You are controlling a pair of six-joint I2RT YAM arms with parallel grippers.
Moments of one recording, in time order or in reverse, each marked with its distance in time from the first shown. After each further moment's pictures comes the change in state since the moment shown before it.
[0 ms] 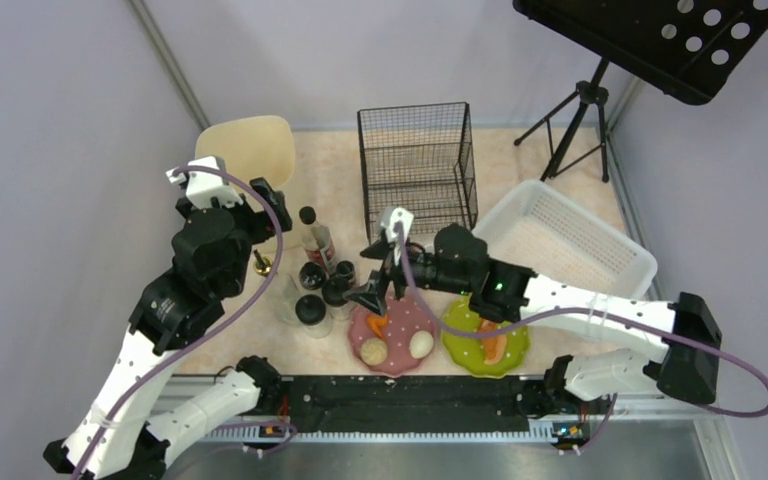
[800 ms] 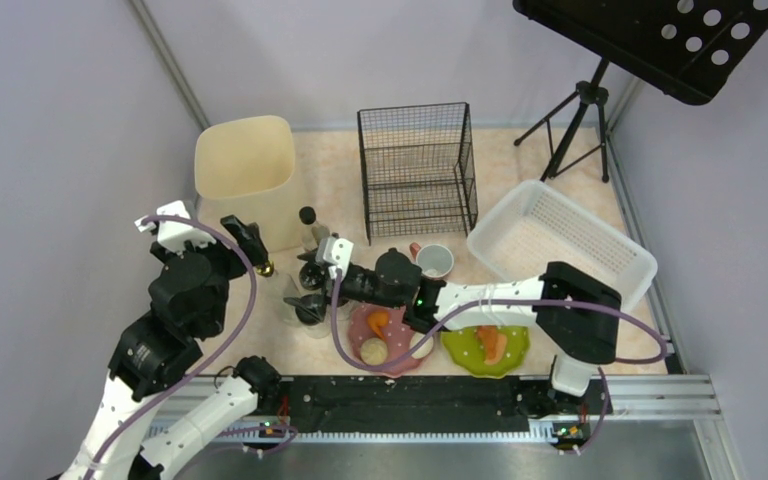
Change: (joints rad) left arm 0.000 -0.228 -0.136 -0.122 -0.103 -0.058; right arm 0.121 0.488 0.033 0.660 0.037 -0.207
